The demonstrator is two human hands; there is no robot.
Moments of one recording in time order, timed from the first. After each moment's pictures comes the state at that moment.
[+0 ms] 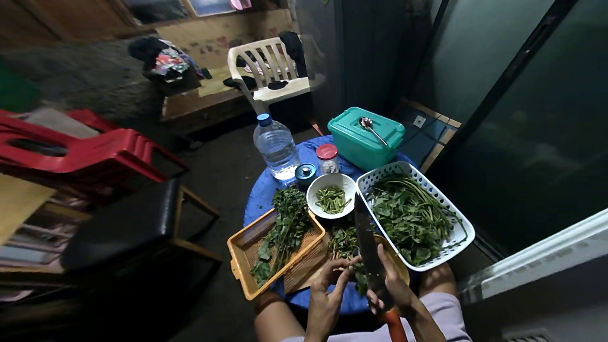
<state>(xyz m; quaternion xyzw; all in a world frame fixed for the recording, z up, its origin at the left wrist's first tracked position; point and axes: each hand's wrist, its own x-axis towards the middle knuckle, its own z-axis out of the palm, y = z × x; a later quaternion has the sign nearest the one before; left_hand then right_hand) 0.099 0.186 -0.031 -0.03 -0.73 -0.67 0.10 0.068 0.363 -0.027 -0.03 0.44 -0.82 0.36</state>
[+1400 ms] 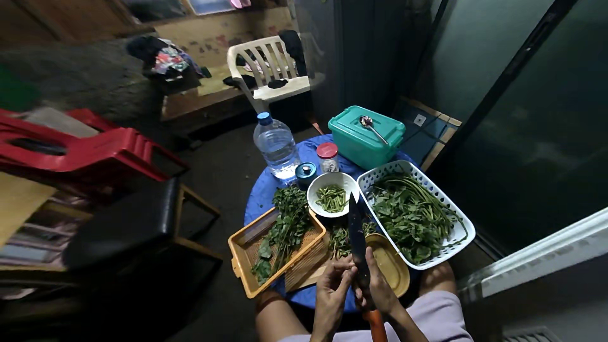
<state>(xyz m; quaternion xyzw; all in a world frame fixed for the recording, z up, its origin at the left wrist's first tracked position) 0.102 0.197 -0.037 0.00 -0.63 -0.77 0.09 0.076 0.326 -0.029 0.01 0.51 -0.81 0.27</state>
